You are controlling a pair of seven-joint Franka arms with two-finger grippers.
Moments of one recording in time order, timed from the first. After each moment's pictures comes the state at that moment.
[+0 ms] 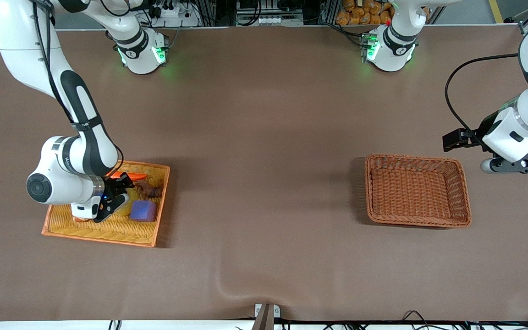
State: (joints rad) left arm -0.03 0.16 -0.07 -1.55 0.03 1.60 -0.10; right arm 0.07 0.59 -0.06 -1.77 0.18 2.09 -0.76
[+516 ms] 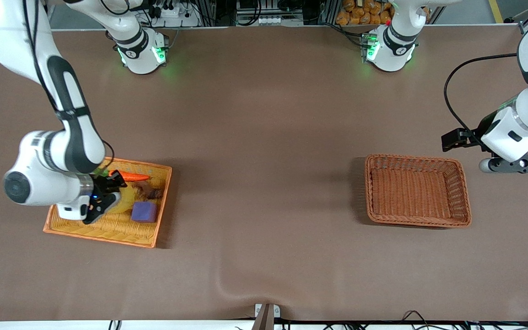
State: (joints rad) left arm -0.03 0.16 -0.08 -1.54 0.03 1.60 -0.10; right arm 0.07 0.48 -0.07 -1.67 0.18 1.89 -0.76
